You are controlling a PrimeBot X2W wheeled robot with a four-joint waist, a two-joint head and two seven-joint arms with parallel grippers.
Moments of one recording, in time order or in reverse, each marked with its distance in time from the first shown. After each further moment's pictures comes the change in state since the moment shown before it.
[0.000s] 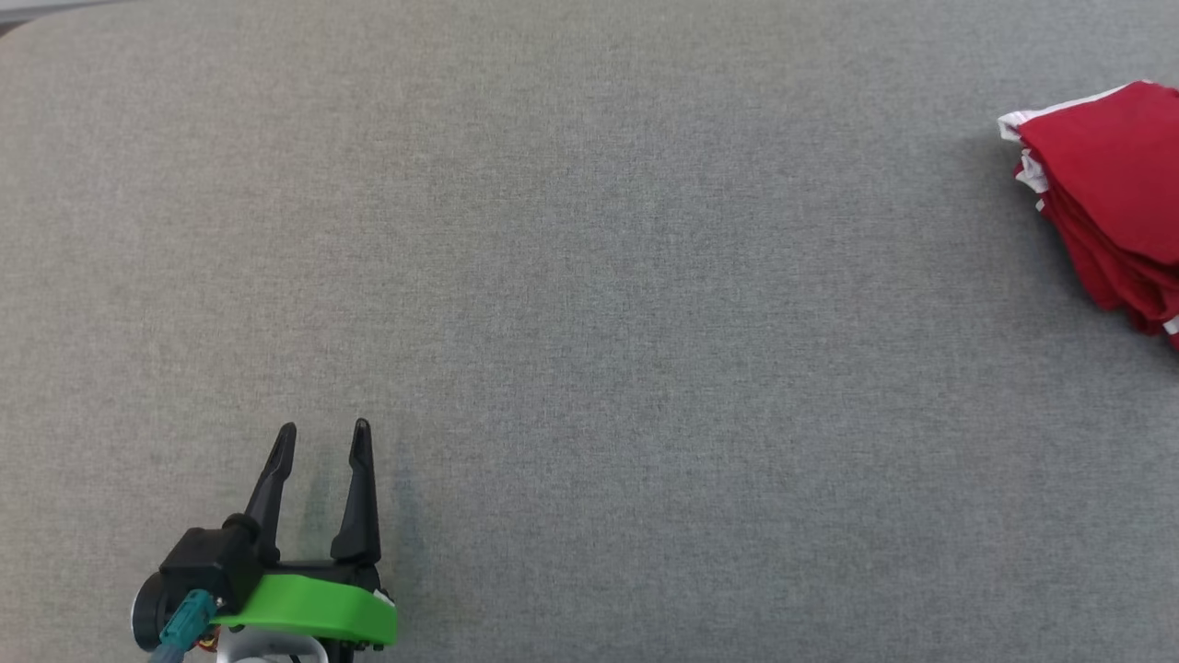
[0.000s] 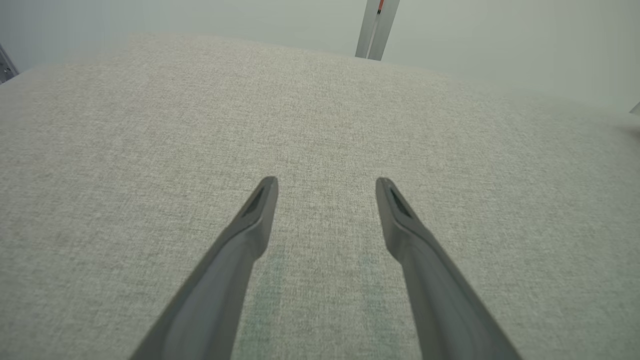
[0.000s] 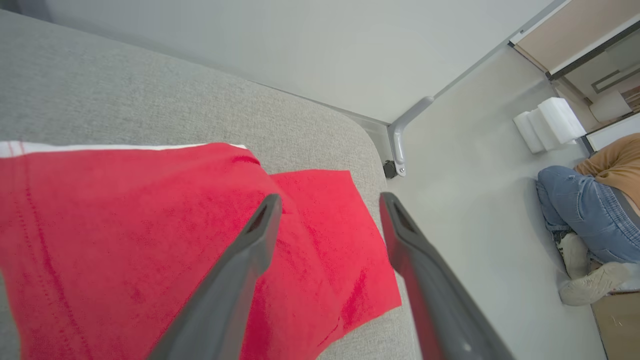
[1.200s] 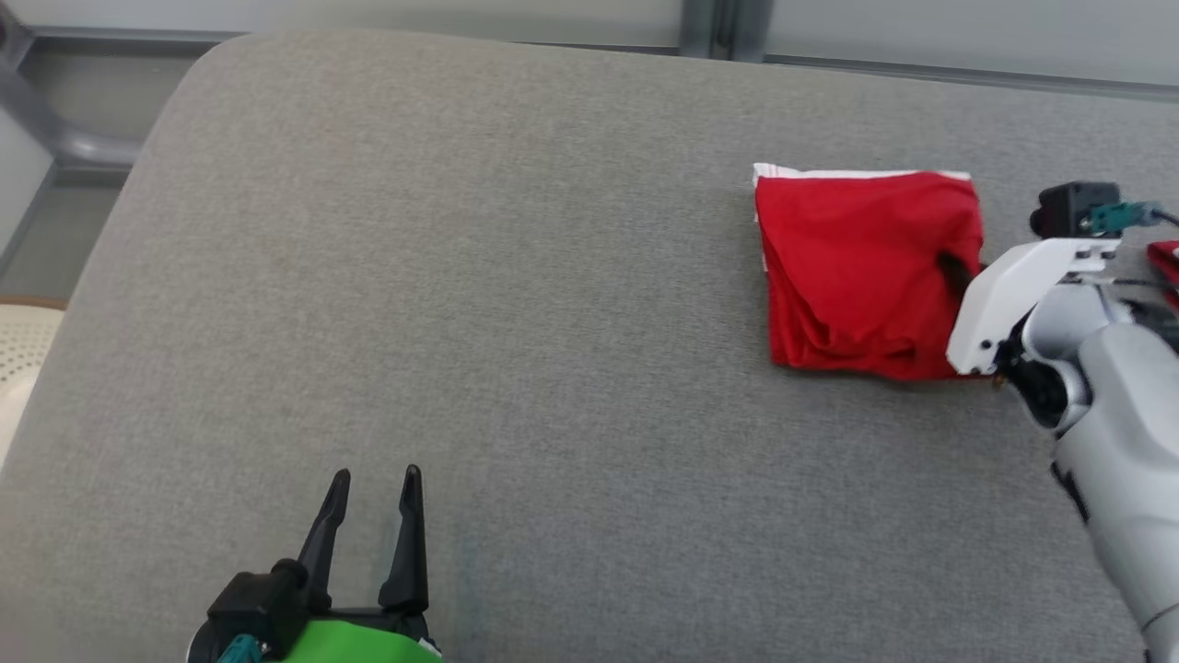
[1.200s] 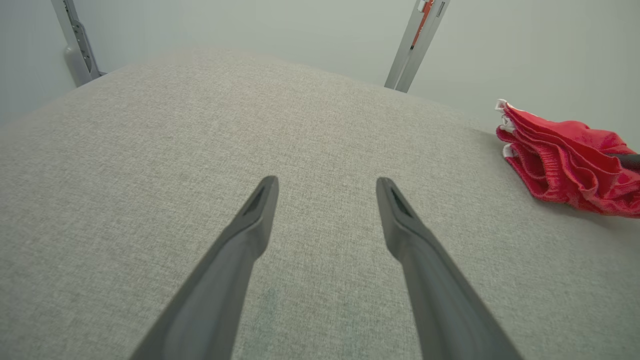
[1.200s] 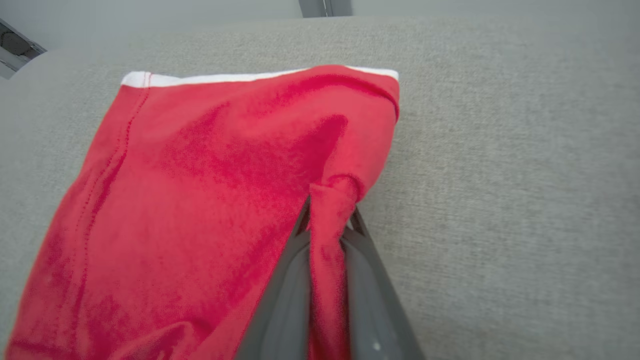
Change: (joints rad) left arm 0.093 0.000 -0.119 -0.058 -0.090 0.057 0.000; right arm 0.069 0.339 0.193 0.202 0.474 0.000 -0.151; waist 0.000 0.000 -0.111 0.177
